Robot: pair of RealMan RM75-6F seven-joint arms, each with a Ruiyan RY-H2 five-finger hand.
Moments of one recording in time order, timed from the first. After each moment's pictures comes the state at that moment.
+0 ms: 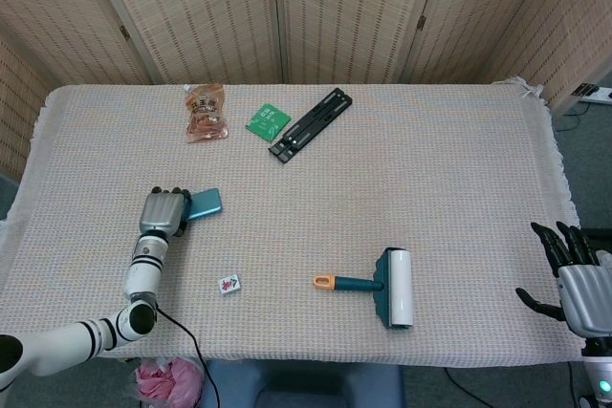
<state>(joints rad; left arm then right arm) -0.82 -1.62 -0.19 -1.22 0.59 0.94 0.71 0.05 -1.07 0.03 -1.62 -1.55 1.51 0.06</state>
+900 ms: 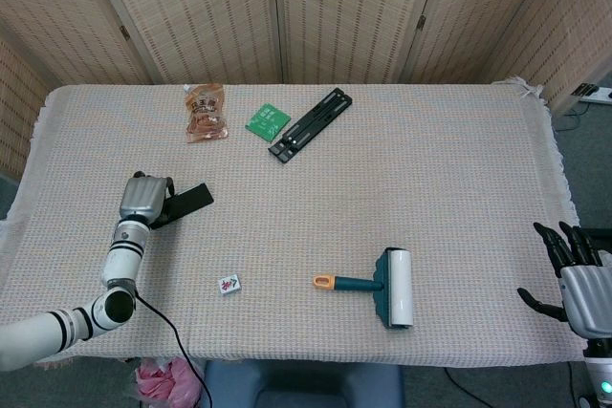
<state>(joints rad) -0.85 -1.44 -0.22 -1.34 0.52 0.90 0.69 0.04 -1.06 0.04 -1.62 -1.55 1.52 0.07</state>
